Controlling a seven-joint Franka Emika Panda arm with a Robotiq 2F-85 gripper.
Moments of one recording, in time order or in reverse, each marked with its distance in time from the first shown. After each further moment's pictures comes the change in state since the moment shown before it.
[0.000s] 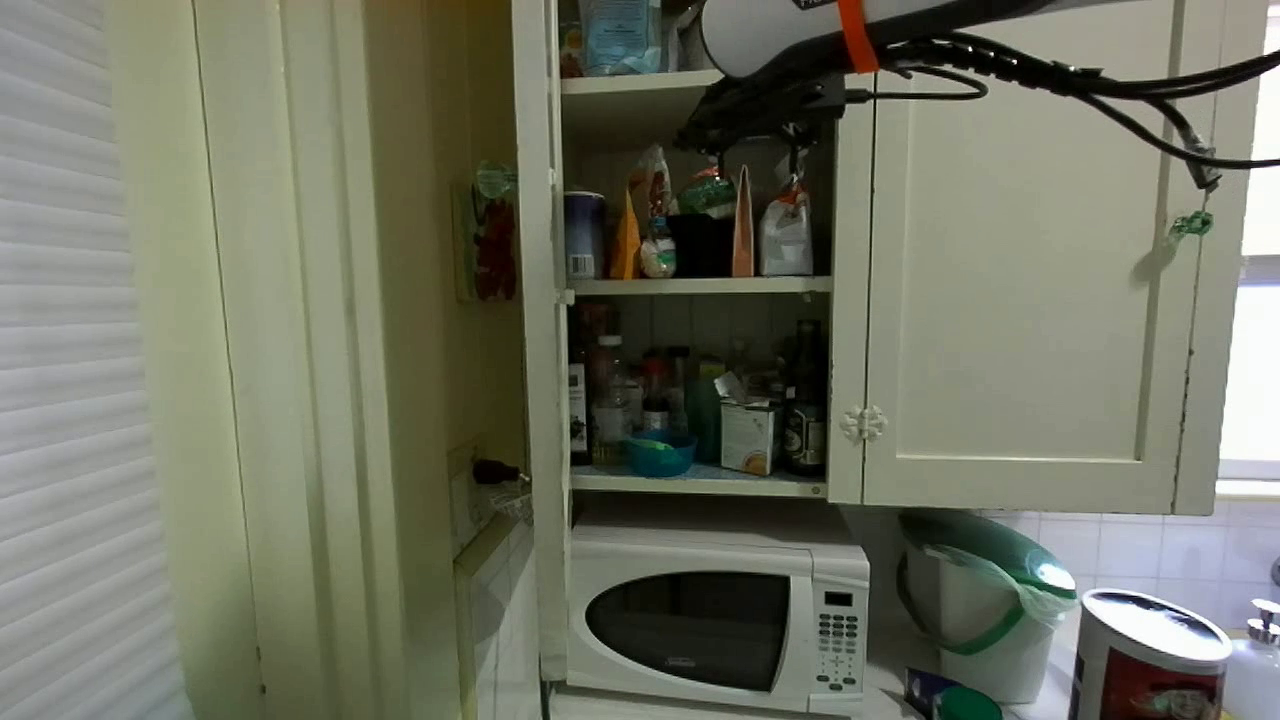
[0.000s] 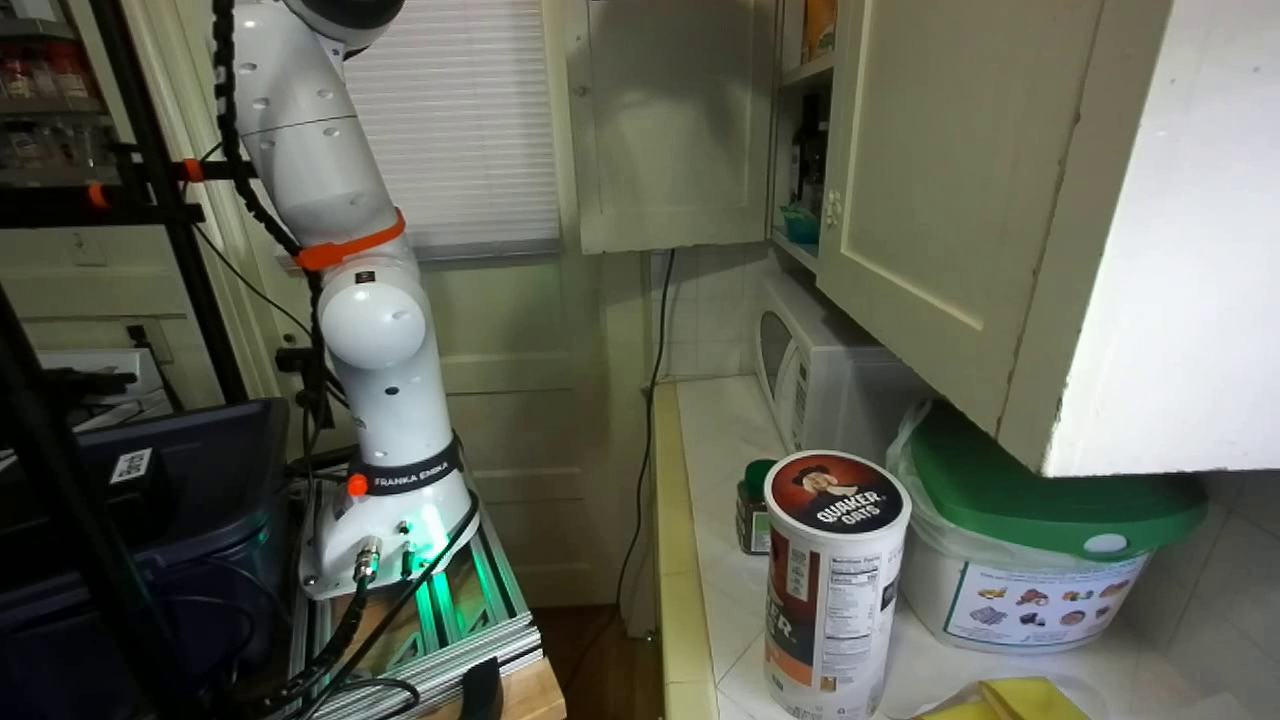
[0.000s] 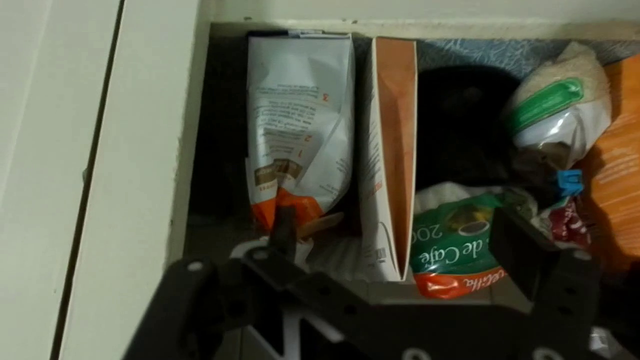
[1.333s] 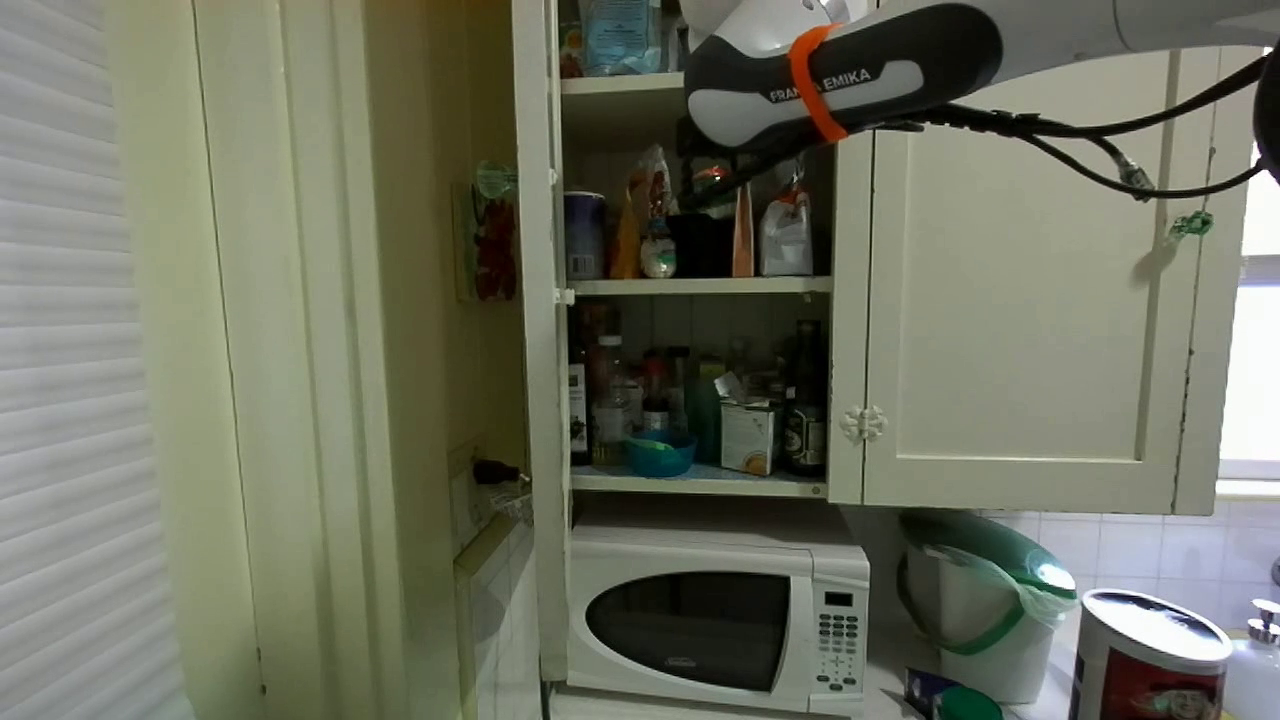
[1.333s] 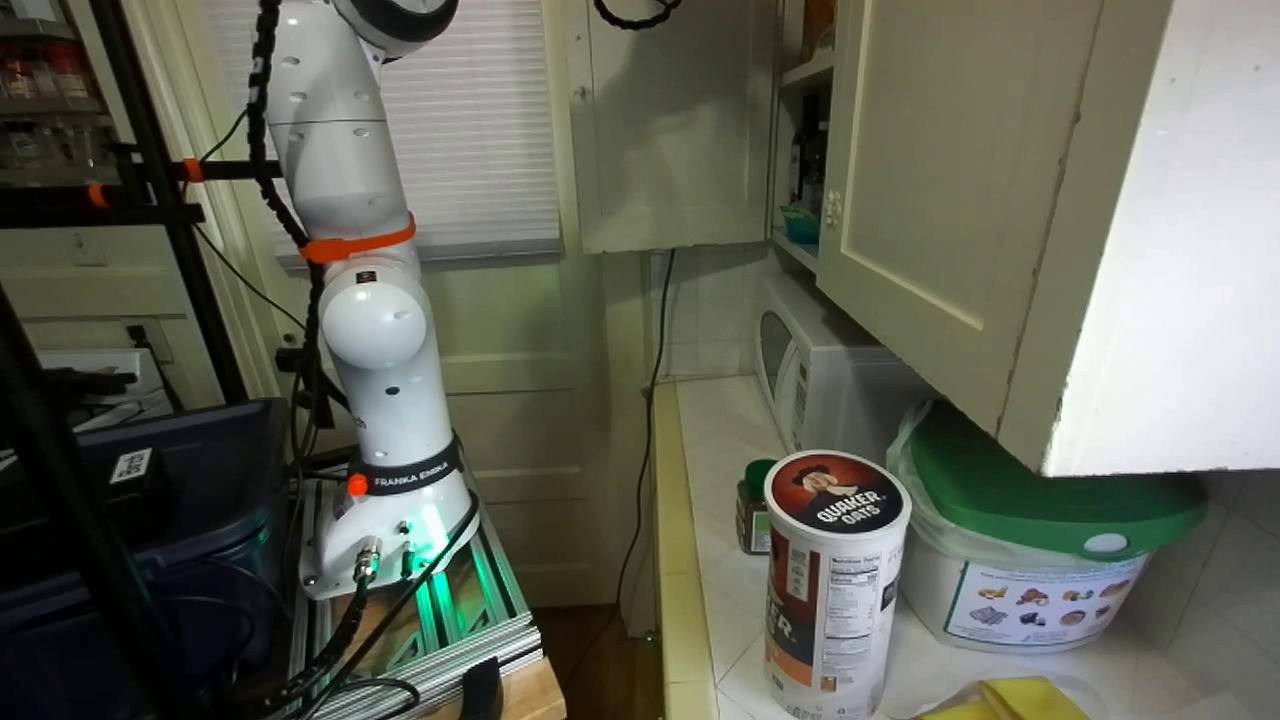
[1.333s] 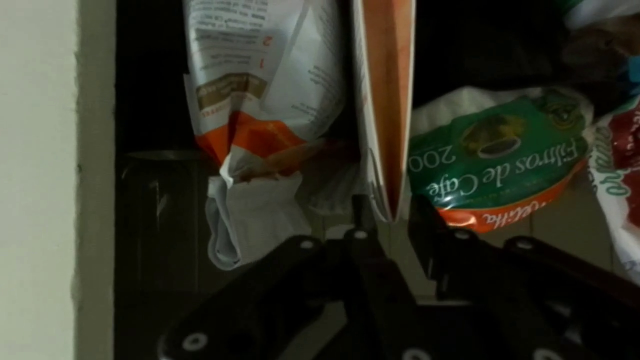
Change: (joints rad) arm 0.009 0.136 0.013 0.100 -0.285 0.096 0.250
